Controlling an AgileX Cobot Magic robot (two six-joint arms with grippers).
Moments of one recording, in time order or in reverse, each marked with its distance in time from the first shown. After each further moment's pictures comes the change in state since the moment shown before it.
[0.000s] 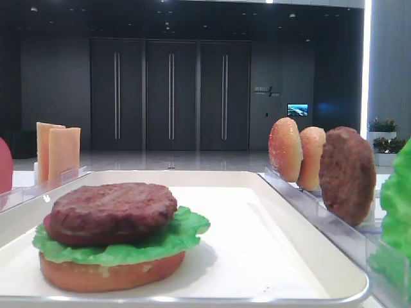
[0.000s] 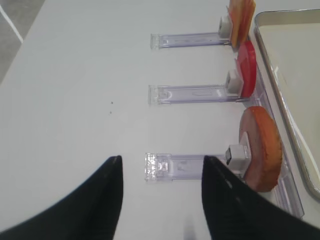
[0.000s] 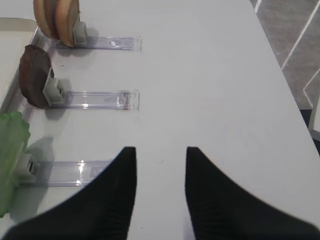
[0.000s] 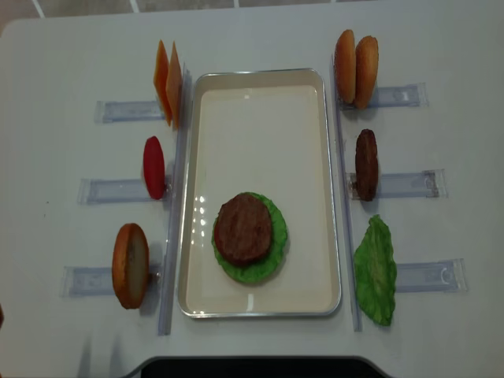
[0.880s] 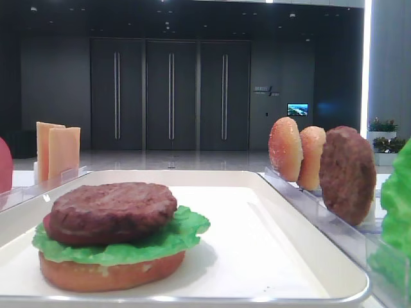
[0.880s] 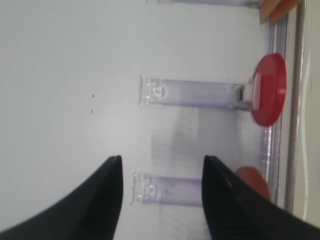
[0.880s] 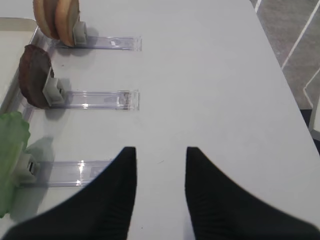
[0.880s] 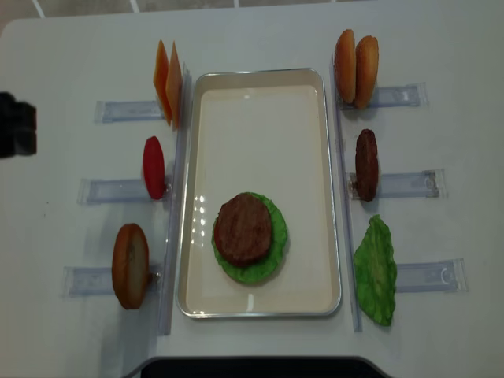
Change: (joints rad) left arm 0.000 1.160 -0.549 -0.006 -0.025 -0.105; right arm 0.000 0.000 0.000 0.000 0.000 0.000
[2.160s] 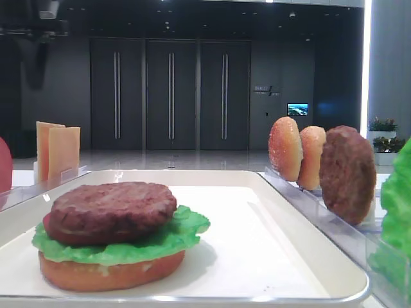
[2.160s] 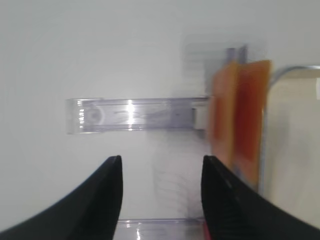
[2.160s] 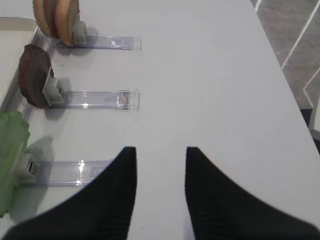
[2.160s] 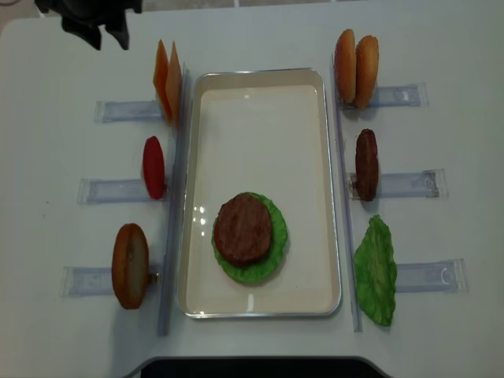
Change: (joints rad) left arm -0.211 0.778 -0.696 0.065 0.048 -0.108; right arm 0.000 0.000 0.000 0.000 0.000 0.000
